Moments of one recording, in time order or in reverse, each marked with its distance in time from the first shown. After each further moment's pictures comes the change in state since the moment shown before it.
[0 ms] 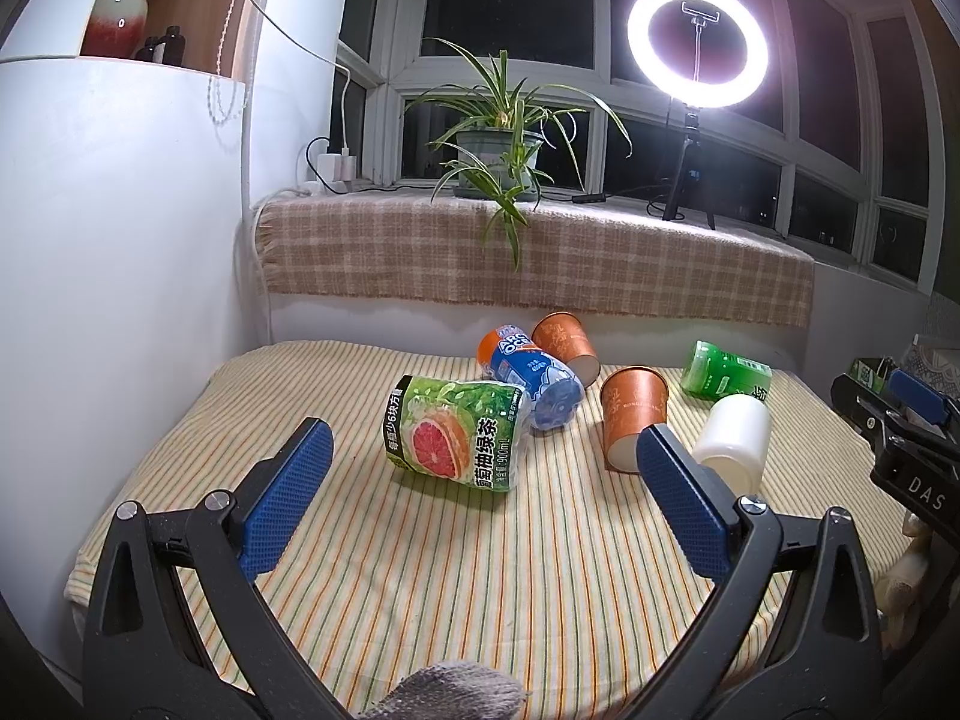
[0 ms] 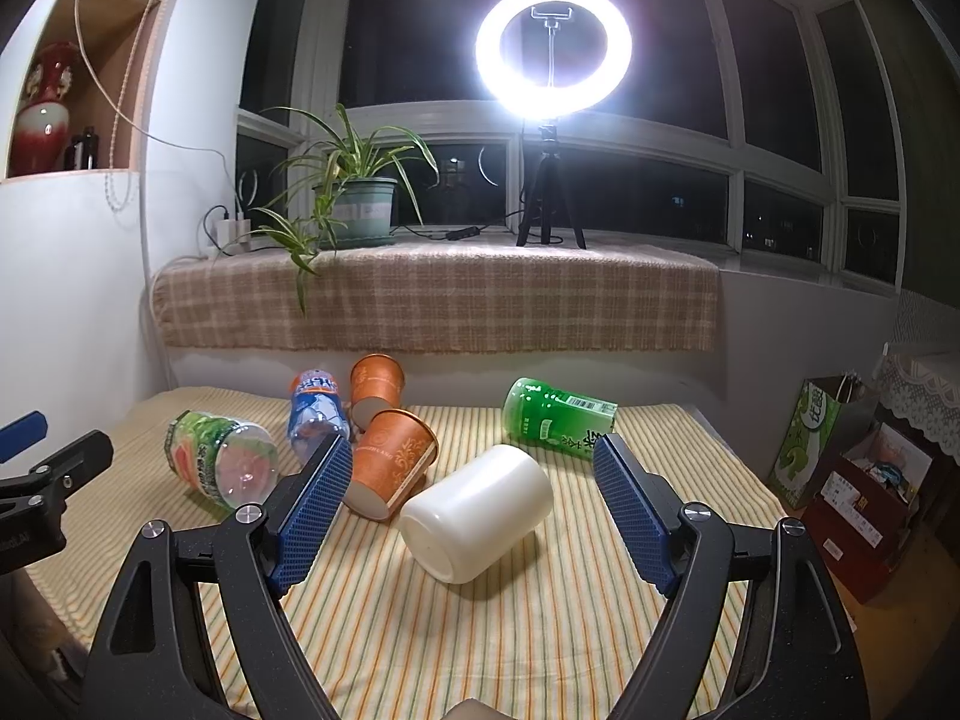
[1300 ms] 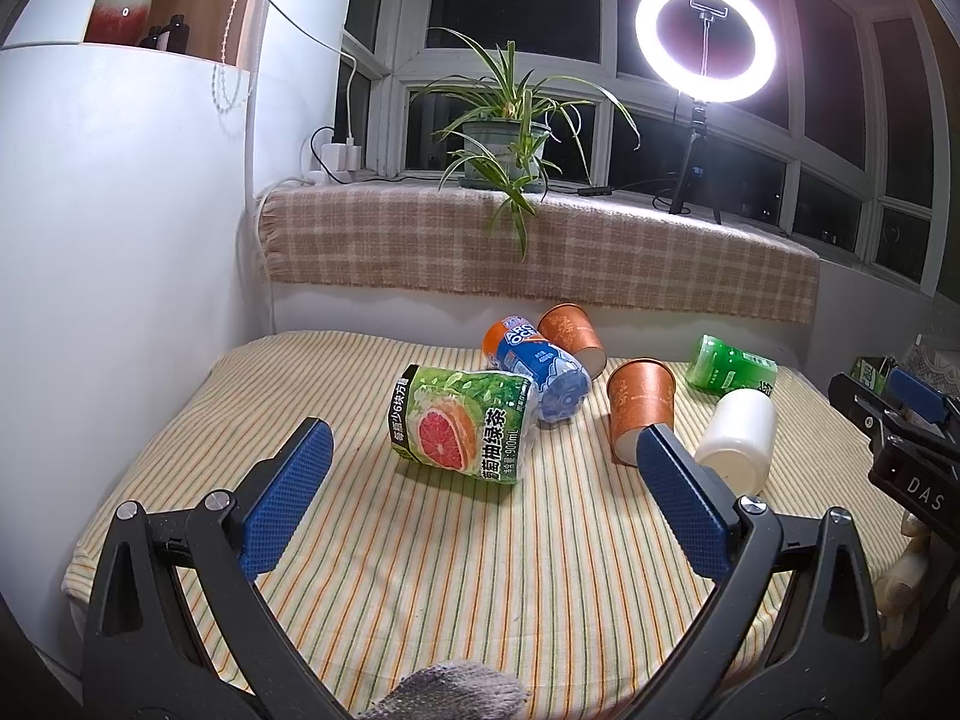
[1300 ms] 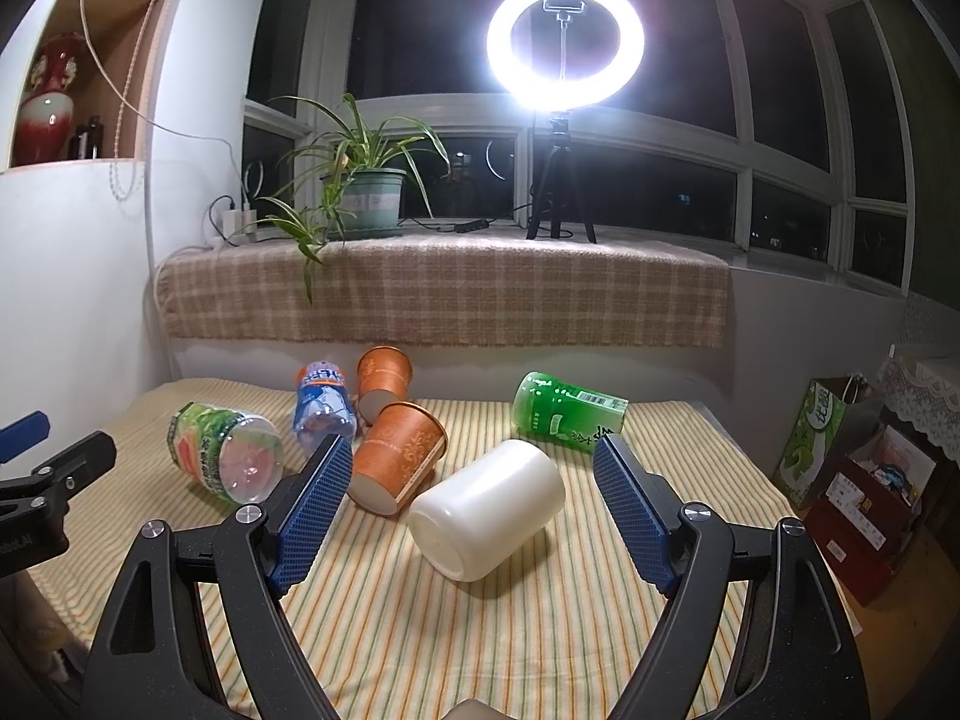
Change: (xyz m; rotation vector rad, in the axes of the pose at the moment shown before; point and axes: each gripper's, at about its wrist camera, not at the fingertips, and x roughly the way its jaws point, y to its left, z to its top) left arm 0.007 0.004 -0.010 -0.001 0.010 0.003; right arm 0.005 0.003 -0.002 -0.013 0.015 0.009
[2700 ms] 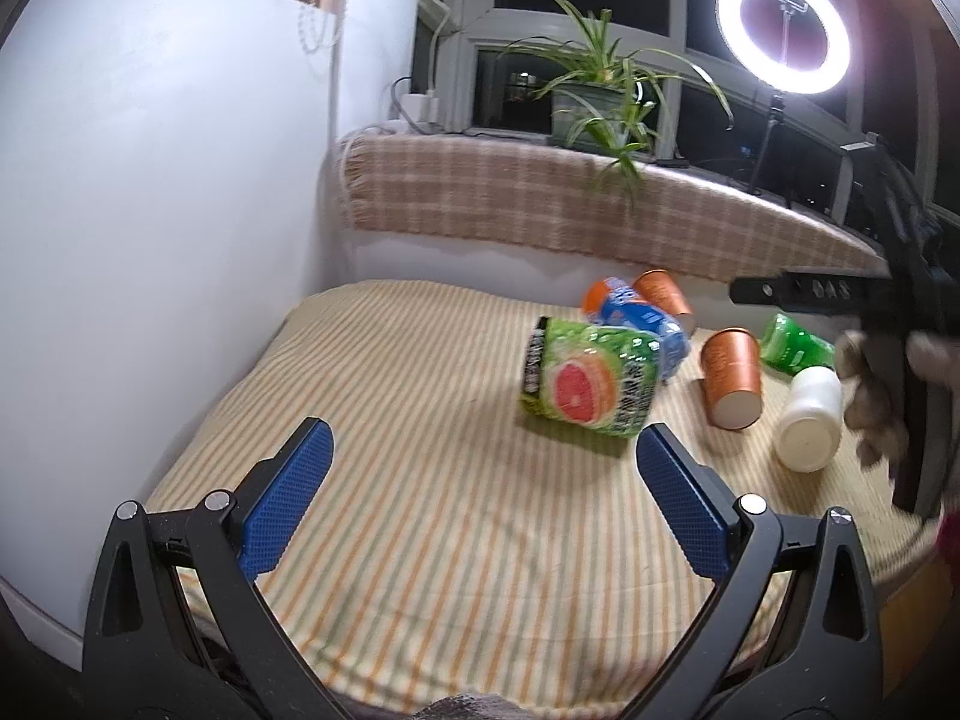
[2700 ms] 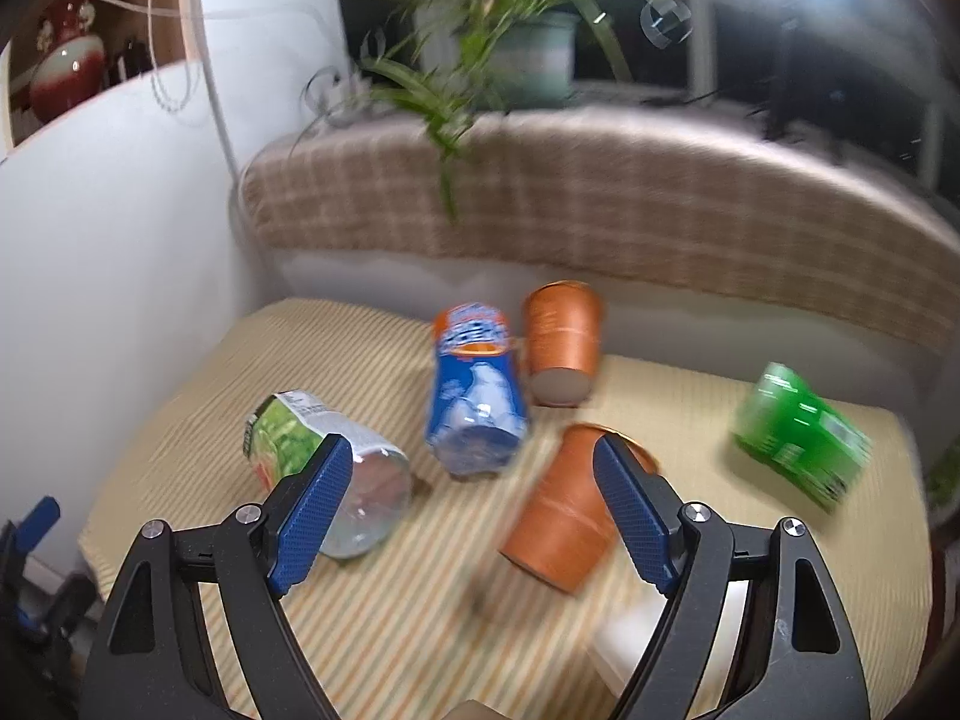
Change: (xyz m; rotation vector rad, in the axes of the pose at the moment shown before) left arm -0.011 0.073 -0.016 -0.082 0.115 0.110; right arm 0.161 0.078 0.058 -0.088 0.411 0.399
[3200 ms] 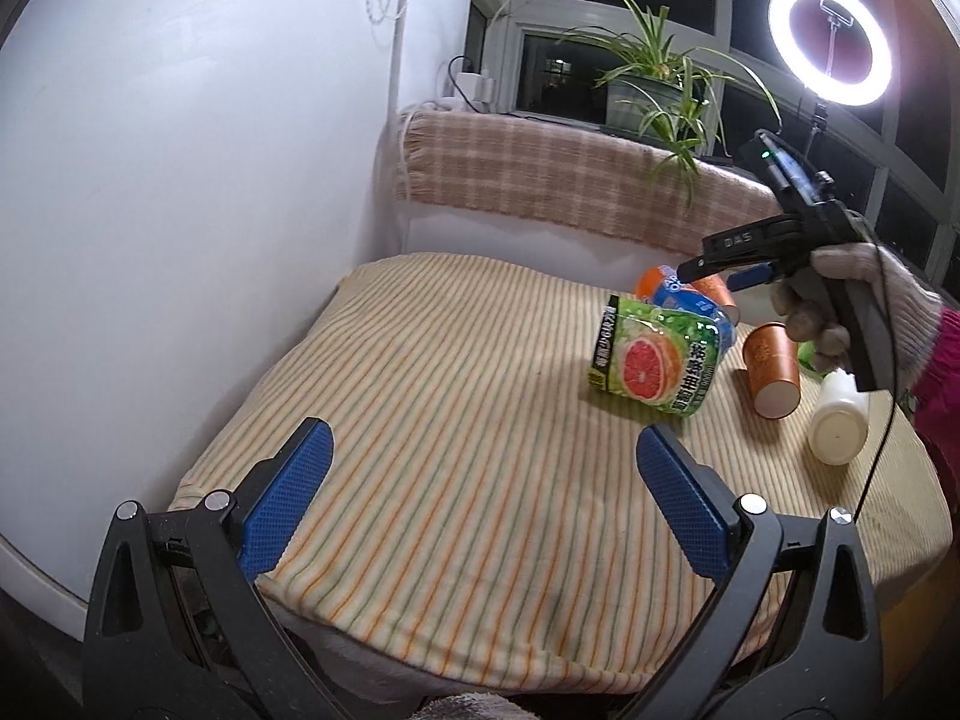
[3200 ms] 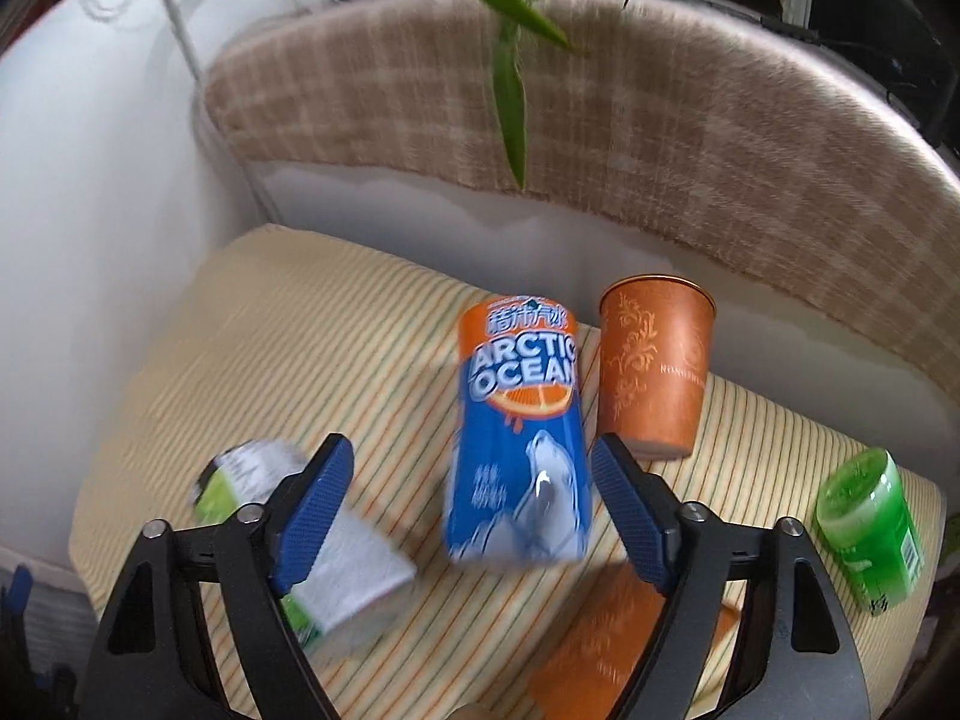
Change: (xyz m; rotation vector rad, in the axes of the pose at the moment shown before) left arm -0.008 0.038 -0.009 -0.062 0.038 0.058; right arm 0.118 0.015 0.058 -0.064 0.307 0.014
